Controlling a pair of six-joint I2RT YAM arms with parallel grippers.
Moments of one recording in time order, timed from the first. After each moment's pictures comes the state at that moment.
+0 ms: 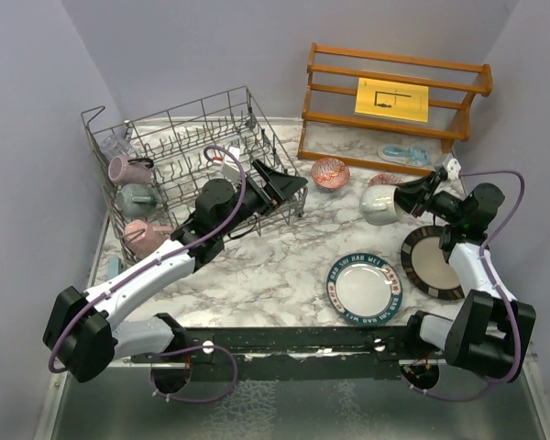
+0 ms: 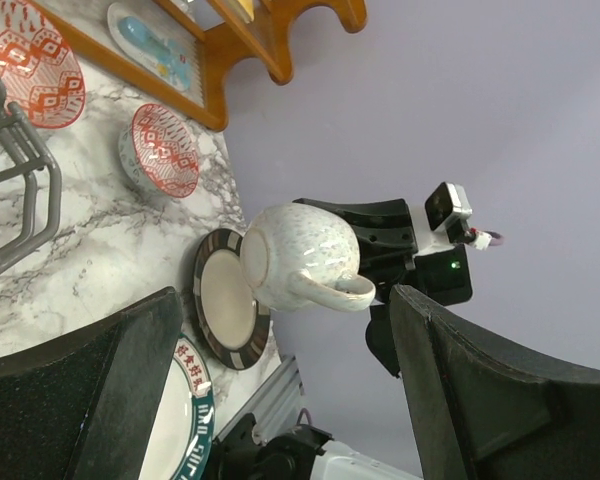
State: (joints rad) left arm -0.70 1.17 0.83 0.32 0.09 -1.18; right arm -0.32 1.17 0.59 0.67 -1.23 0.12
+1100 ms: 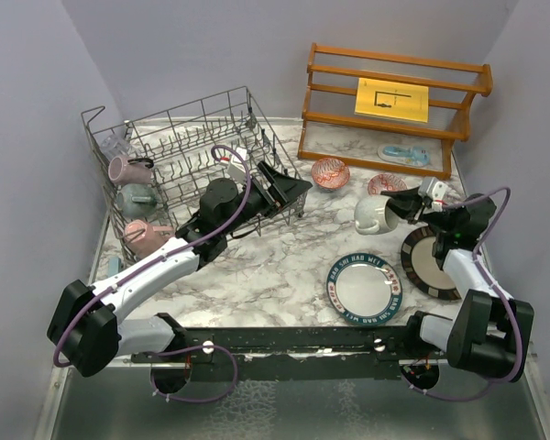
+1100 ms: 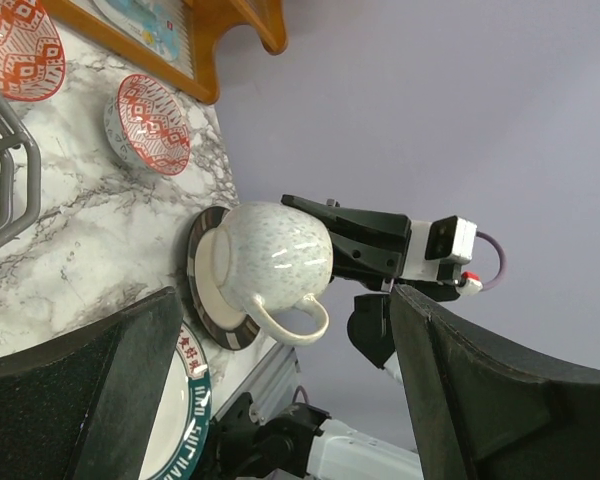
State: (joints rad) left arm -0.70 1.21 0.83 0.34 0.17 -1.19; right arm -0.28 1.17 0.49 0.83 -1.33 -0.19
